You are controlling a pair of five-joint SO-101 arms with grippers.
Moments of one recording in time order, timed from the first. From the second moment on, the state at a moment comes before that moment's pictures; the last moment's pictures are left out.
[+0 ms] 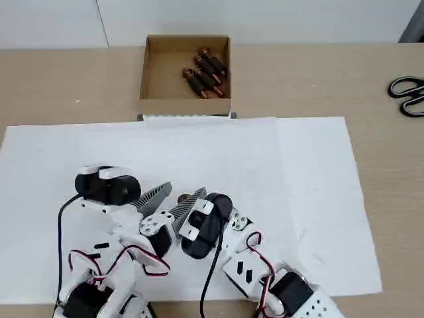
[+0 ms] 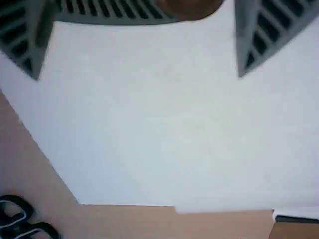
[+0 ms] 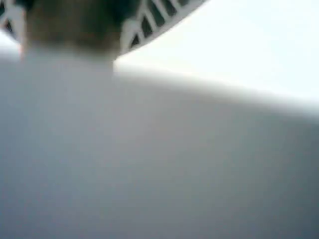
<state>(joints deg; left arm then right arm) 24.3 -103.5 74.9 61.2 29.5 -46.8 -101.1 91.2 37.7 14.2</state>
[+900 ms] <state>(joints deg) -2.1 -103.5 96.0 53.8 0.9 -17.3 -101.1 89.8 39.4 4.2</state>
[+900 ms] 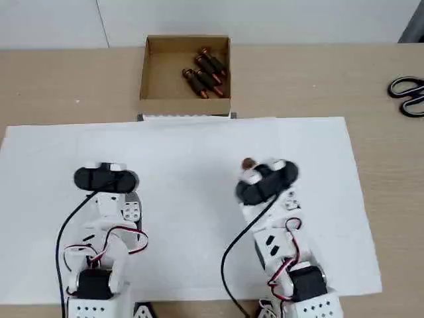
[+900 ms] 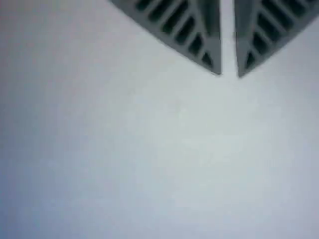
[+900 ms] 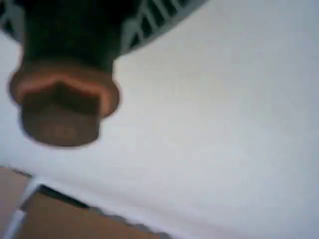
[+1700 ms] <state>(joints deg) -2.5 -103.5 96.2 53.6 0.4 -14.1 -59.6 48.7 39.0 -2.5</state>
